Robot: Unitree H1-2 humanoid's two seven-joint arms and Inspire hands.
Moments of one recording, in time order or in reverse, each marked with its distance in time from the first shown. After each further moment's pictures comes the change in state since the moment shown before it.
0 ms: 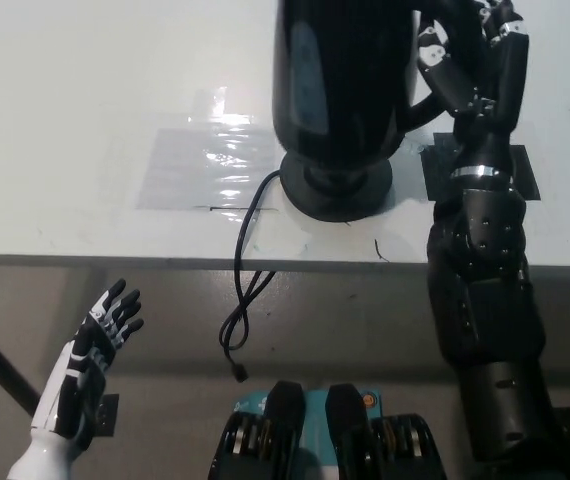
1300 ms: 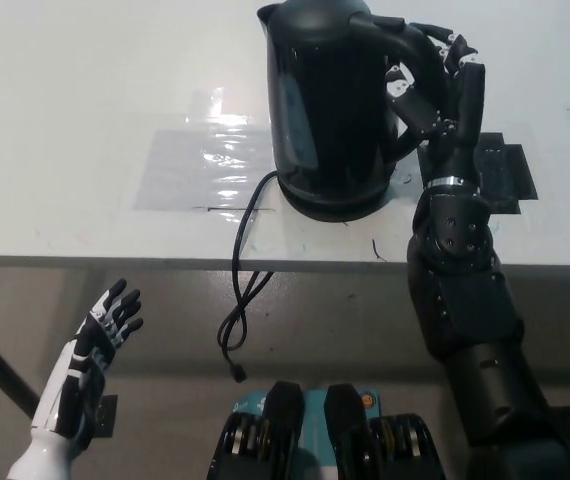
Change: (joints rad) left_arm -0.001 0.001 0.000 0.000 0.015 -0.002 0.000; right_arm -0.059 -0.013 0.006 0.294 -0.047 -0.049 -0.062
